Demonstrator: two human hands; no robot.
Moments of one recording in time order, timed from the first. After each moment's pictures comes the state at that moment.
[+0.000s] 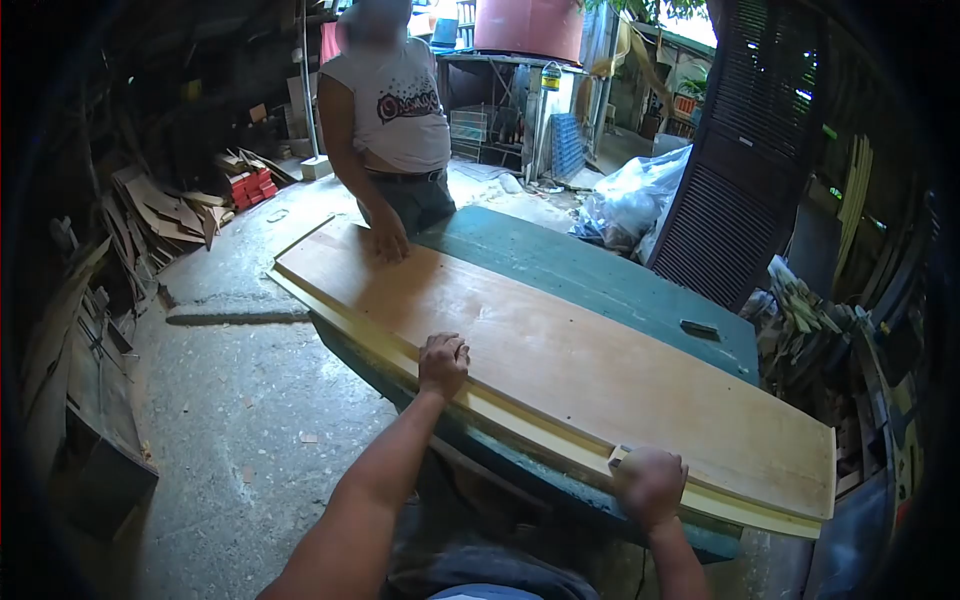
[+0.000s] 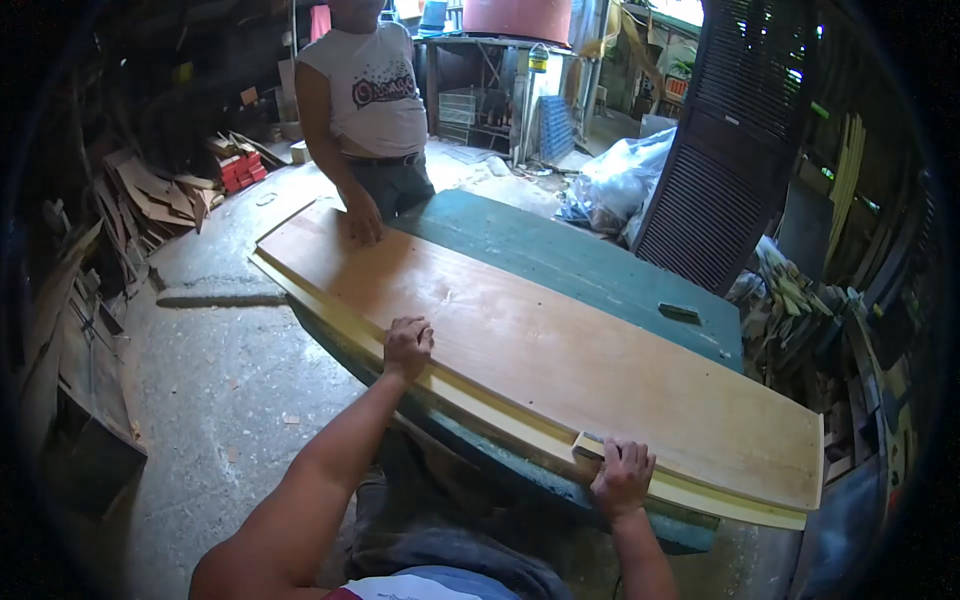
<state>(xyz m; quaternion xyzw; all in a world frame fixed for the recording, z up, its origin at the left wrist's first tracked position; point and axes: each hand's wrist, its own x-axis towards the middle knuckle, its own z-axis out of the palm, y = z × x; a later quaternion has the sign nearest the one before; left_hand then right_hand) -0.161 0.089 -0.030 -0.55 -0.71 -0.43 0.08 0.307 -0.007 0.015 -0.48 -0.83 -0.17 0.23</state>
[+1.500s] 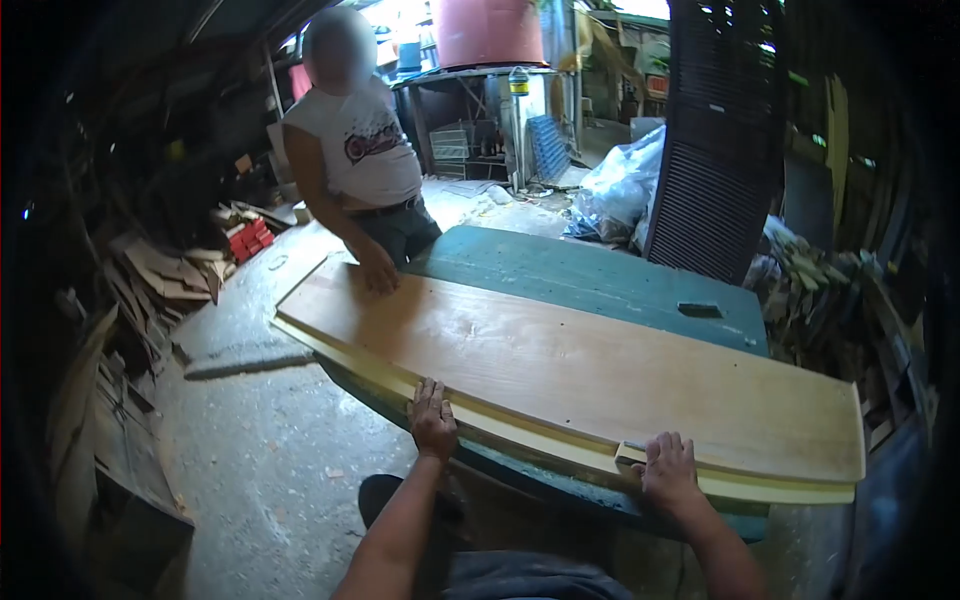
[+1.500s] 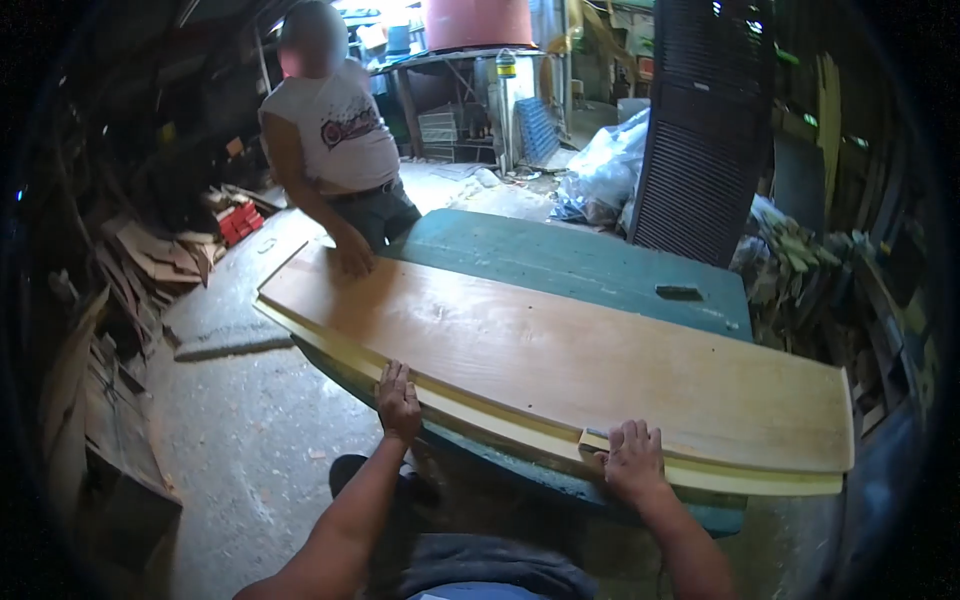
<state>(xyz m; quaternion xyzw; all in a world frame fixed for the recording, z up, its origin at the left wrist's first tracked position) -0.146 0.021 -0.075 -0.52 -0.73 -0.43 0.12 0.318 0.019 0.013 -0.46 -0.87 -0.12 0.13</state>
